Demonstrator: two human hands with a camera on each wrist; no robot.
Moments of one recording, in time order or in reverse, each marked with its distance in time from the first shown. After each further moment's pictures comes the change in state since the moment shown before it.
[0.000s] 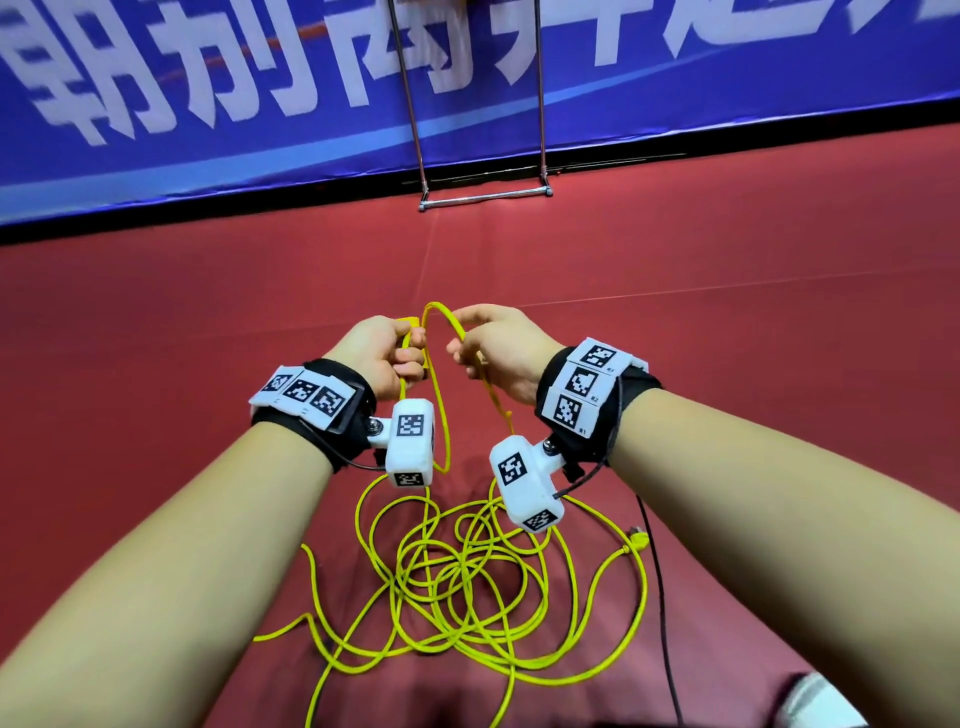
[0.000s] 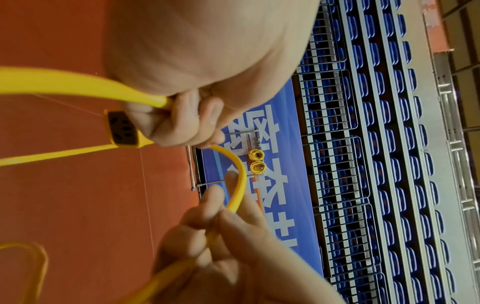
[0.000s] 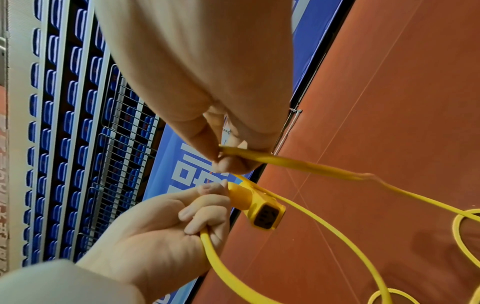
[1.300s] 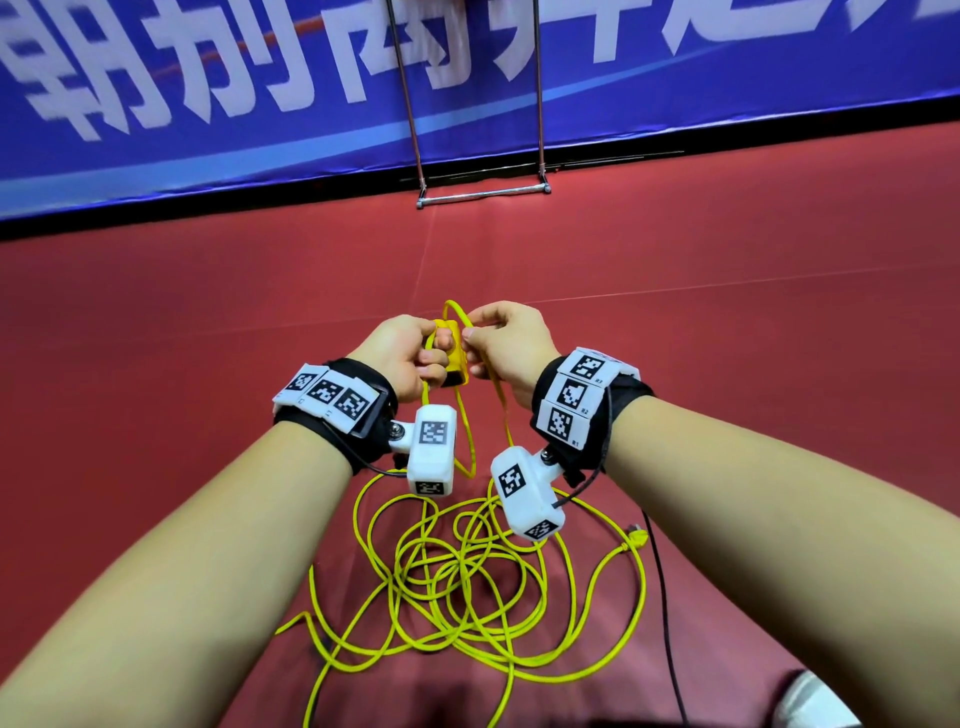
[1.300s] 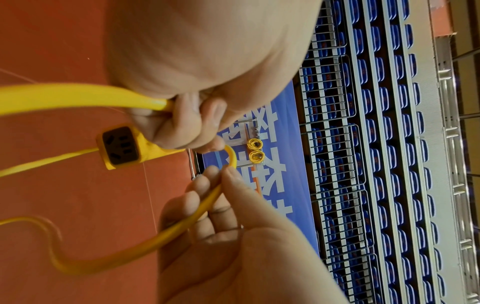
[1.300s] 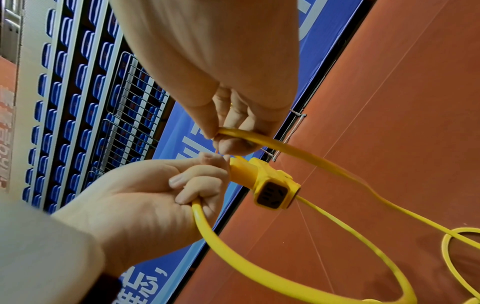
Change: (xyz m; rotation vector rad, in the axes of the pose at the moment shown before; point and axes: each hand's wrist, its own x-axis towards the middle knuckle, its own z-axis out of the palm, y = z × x) left_hand 0.001 -0.013 0.017 0.079 -0.102 -0.017; right_hand 0.008 0.017 -0.002 -0.073 0.224 -0.111
